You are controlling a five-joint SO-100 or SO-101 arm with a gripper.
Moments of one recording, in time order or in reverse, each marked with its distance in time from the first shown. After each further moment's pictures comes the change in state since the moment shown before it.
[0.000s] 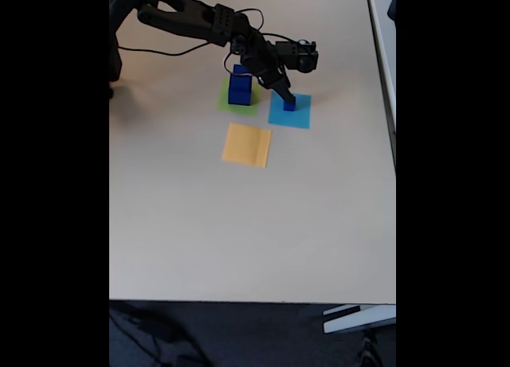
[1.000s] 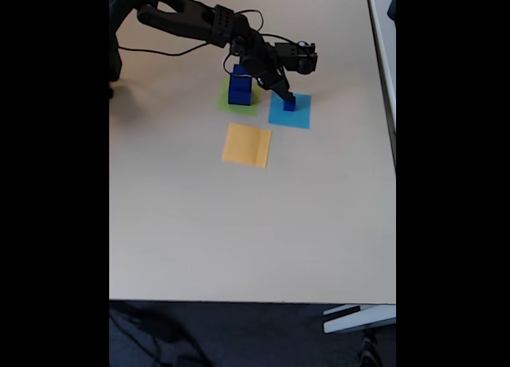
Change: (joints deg) arm 0.4 0.0 0.6 0.0 -0.4
